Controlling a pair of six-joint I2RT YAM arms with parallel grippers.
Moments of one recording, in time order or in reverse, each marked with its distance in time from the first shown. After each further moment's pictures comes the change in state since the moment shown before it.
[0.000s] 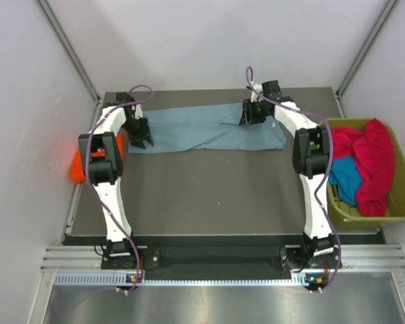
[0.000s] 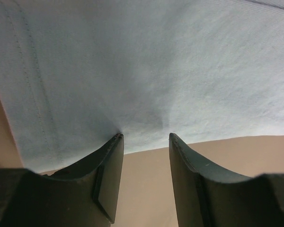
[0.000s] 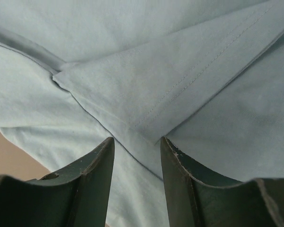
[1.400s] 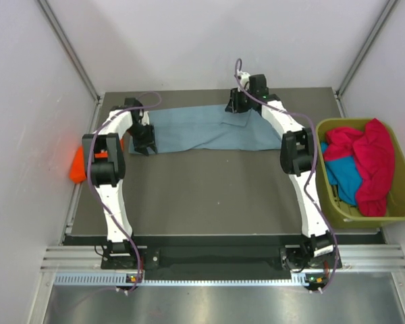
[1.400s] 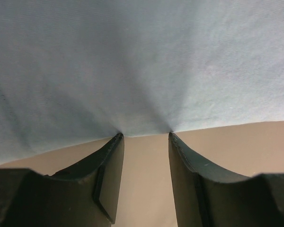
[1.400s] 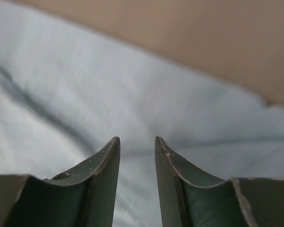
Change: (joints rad) left arm -0.052 -0.045 -0.109 0.003 -0.059 0.026; right arm 0.058 0.216 0.346 0.154 0.003 0.084
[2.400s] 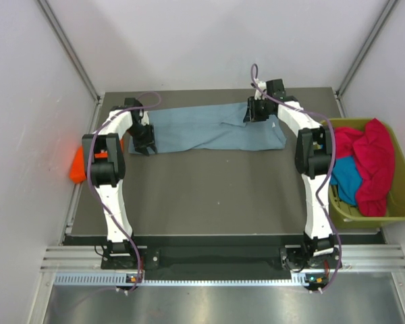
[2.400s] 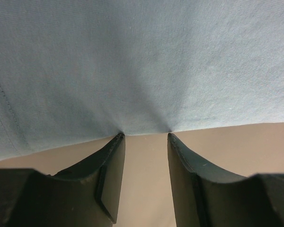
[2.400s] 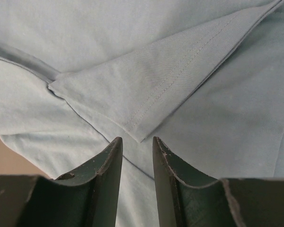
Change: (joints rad) left arm -0.006 -0.004 -0.003 0.000 -0.004 -0.020; right arm -0.081 -0.238 -0.359 -0.114 0.008 -0.058
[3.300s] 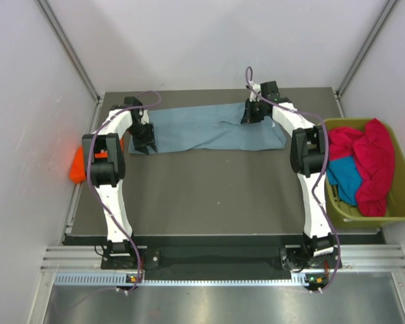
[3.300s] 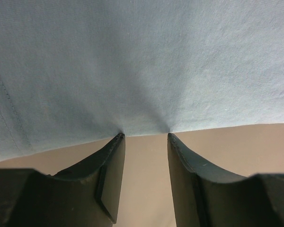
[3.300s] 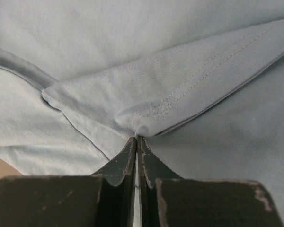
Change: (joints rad) left arm 0.000 0.001 0.013 0.000 0.000 0.000; right arm 0.026 0.079 0.061 0.004 -0.003 0.010
